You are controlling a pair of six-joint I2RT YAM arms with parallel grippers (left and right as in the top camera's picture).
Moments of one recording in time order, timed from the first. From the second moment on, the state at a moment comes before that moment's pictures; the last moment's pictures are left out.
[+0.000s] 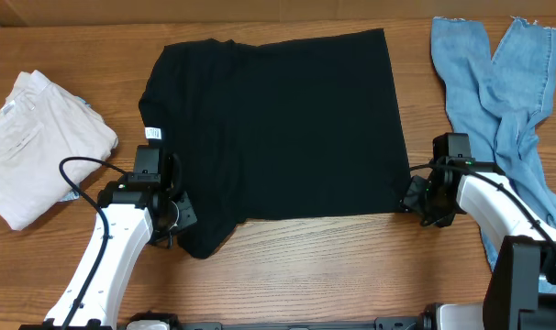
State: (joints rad) left arm -0.05 1.33 0.80 -0.92 0.01 -0.46; right arm -0.08 1.58 0.81 -0.73 -0.08 0.41
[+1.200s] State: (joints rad) left arm -0.05 0.97 0.96 -1.19 0.01 -0.41; right arm -0.08 1.11 0.97 -1.00 -0.09 0.41
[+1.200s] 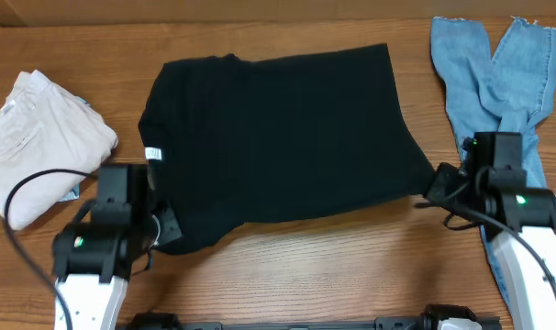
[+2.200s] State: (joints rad) left arm 0.04 1.45 1.00 -0.74 -0.02 -0.42; right arm -0.08 1.61 1.11 -0.71 -0.19 0.23
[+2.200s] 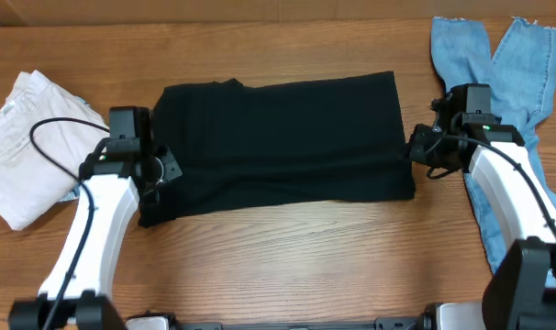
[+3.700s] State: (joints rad) left arm -0.02 1.51 0.94 -0.71 0.15 -0.38; right arm 0.01 1.84 1.11 -0.66 -0.23 0.17
